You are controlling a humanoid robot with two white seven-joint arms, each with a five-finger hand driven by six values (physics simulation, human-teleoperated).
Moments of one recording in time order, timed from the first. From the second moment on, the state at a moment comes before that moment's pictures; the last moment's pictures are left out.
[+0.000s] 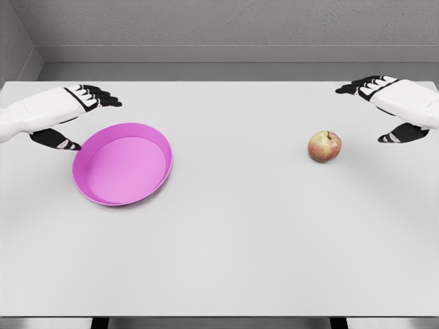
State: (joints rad) left arm -0.67 1.00 -0.74 -1.40 -0.24 -0.61 -0.22; right arm -0.61 -1.16 0.73 -1.71 0.17 -0.22 0.19
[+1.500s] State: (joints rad) left arm -0.67 0.94 -0.69 -1.34 -0.30 -0.61 -0.24; right arm -0.82 -0.84 0.99 -1.42 0.16 0.04 0.53
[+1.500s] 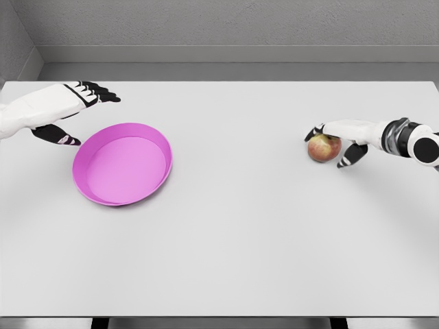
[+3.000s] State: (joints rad) left arm -0.67 0.95 -0.70 -1.36 -0.29 -0.61 -0.24; right arm -0.85 -0.70 1.00 -1.72 0.17 0.04 0.57
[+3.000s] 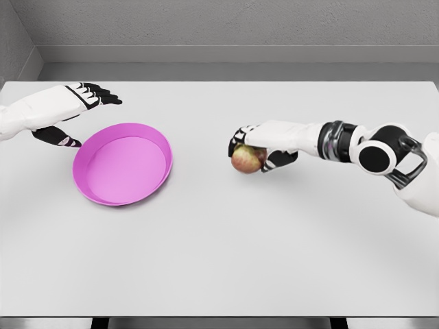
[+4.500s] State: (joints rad) left arm -0.79 0.74 -0.78 -1.55 -0.33 -0.61 -0.38; right arm -0.45 -1.04 0.37 -1.70 0.16 -0.23 0.56
